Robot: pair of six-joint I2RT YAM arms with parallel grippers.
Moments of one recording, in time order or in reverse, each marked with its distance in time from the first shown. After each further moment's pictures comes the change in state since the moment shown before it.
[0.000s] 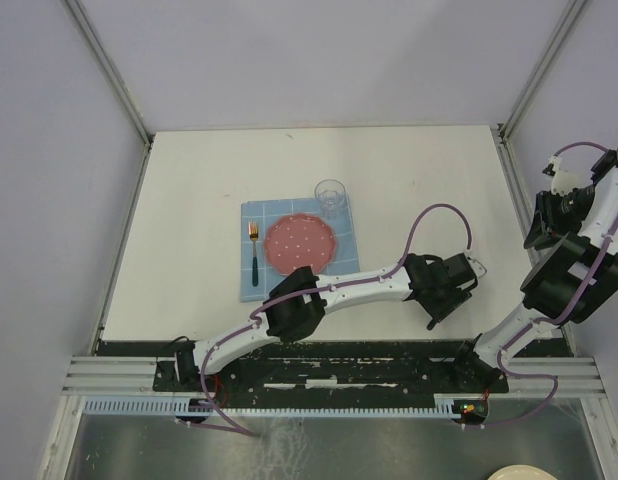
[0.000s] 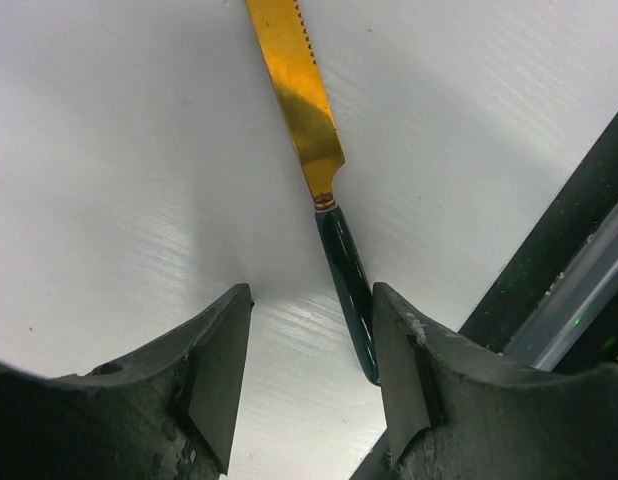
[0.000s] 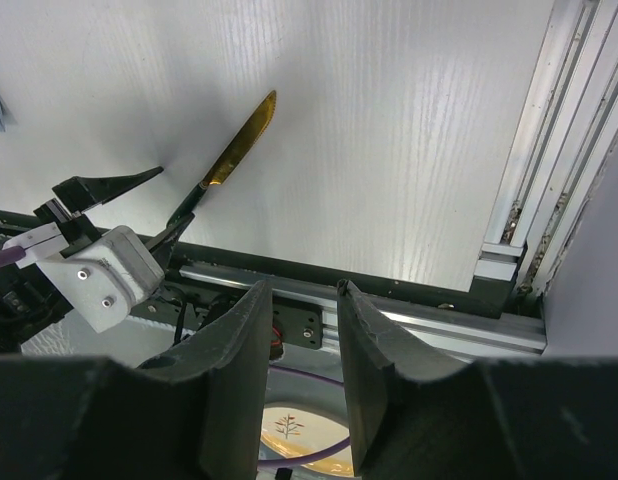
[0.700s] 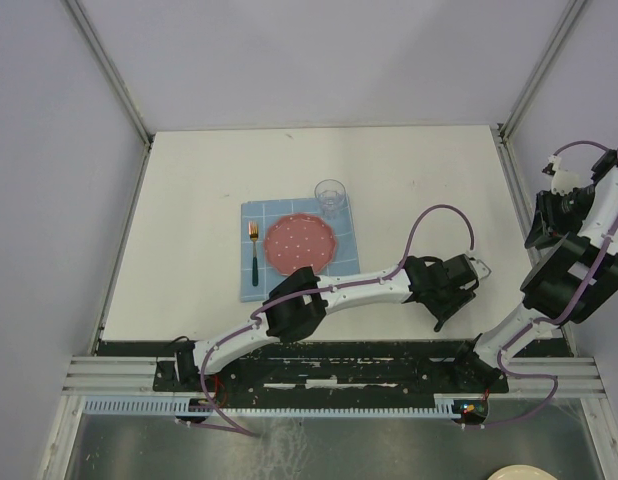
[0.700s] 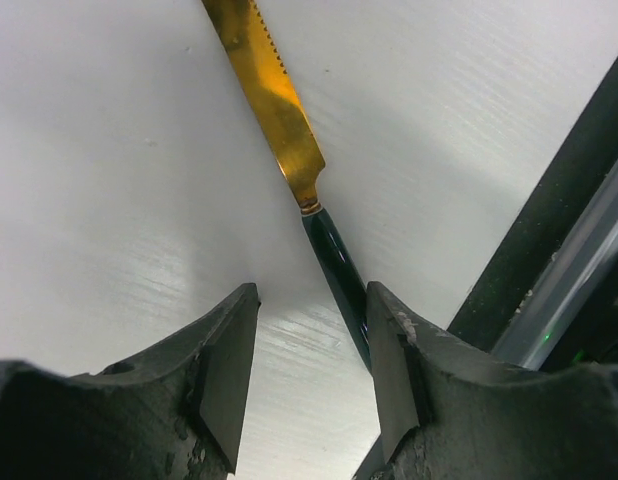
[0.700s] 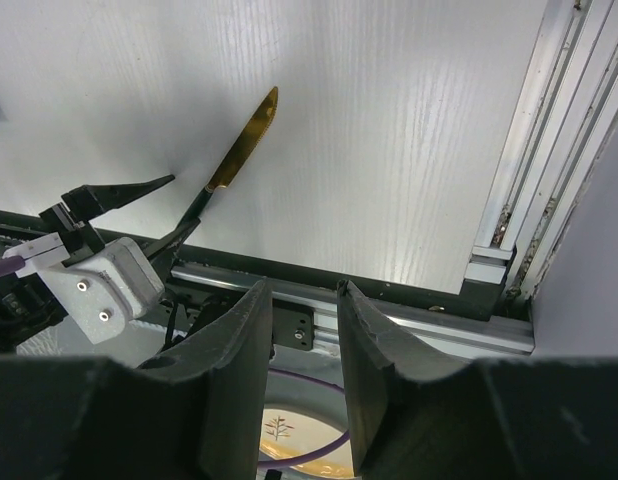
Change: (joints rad) left arm -0.001 -0.001 -0.033 0.092 0.036 0.000; right arm 0.000 -0.002 0.003 0.006 0.003 -0.019
